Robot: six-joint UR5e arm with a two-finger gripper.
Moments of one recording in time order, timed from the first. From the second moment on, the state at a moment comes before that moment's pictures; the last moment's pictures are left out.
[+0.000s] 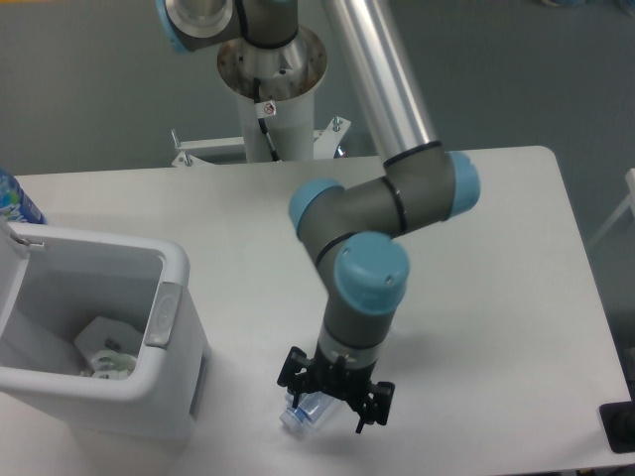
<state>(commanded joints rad) 2.31 -2.25 -1.31 -0.97 1.50 0.81</state>
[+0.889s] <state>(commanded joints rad) 2.25 -2.31 -1.33 -1.03 1.59 0.86</state>
